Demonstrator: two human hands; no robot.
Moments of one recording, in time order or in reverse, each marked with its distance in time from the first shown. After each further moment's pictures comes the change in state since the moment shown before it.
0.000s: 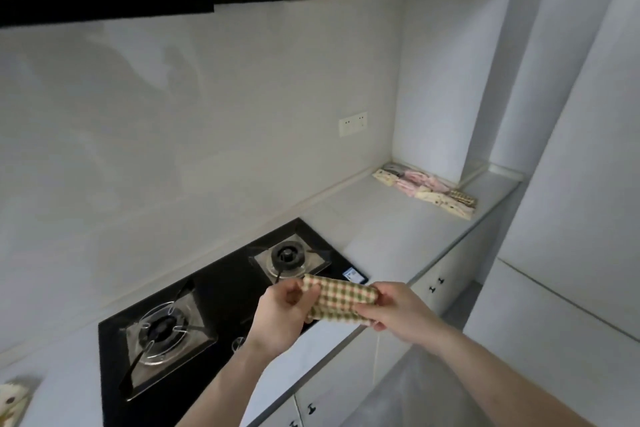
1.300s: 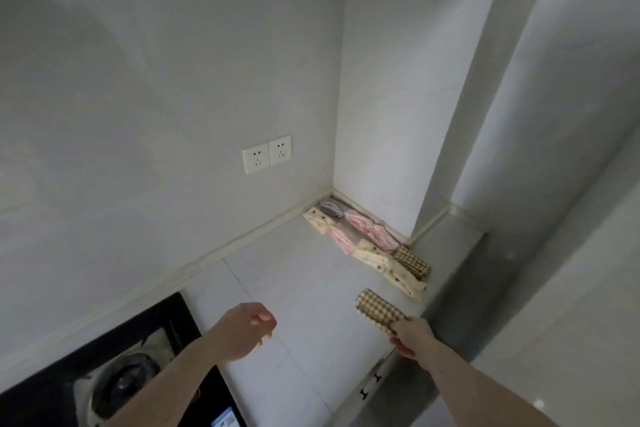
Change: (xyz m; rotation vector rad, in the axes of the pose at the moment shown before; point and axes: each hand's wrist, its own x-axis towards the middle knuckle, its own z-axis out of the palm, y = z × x) left_hand 0.440 0.027 0.197 0.428 -0.367 -0.213; right_hand 0.365 0.245 -0.336 0.296 0.396 0.743
